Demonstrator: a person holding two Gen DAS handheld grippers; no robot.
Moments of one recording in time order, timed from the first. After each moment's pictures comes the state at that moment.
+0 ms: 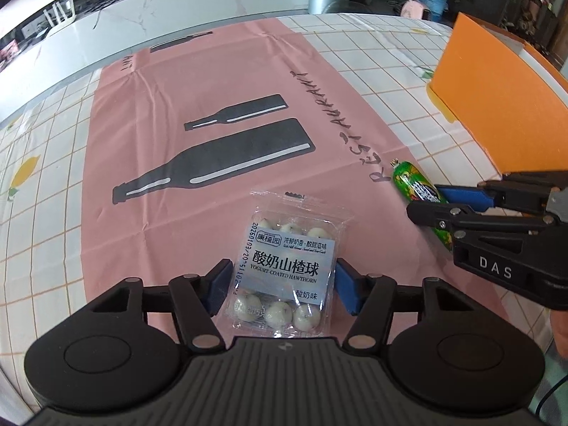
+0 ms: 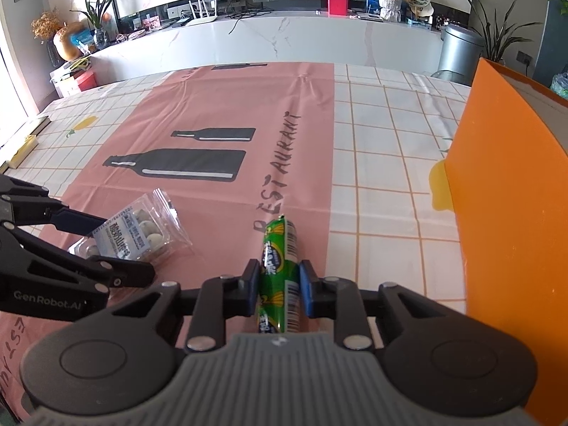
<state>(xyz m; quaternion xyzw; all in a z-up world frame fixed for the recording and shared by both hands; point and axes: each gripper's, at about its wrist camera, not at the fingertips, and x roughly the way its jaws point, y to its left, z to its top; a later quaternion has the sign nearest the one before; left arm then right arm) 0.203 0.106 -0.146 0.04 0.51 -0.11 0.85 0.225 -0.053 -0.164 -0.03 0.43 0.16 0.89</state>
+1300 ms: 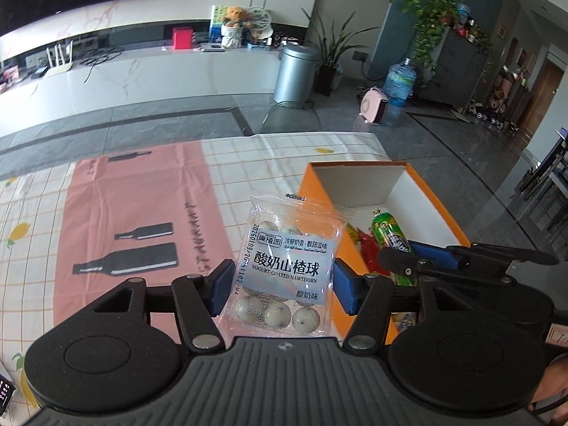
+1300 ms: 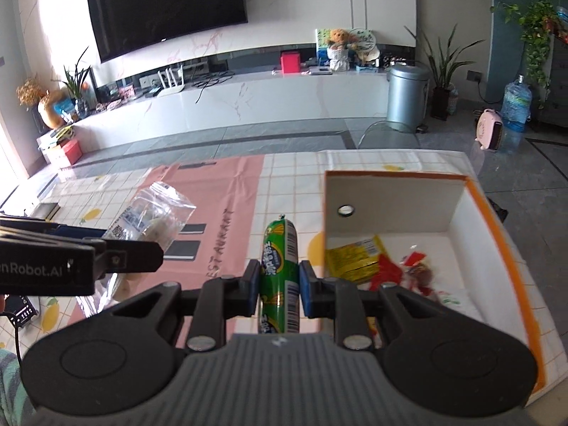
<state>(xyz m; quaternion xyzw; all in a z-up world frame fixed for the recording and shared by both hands) 0.153 -0.014 0.021 -0.04 0.41 -0.14 0.90 0.157 -0.193 0.003 0.02 0.36 0.12 0.93</state>
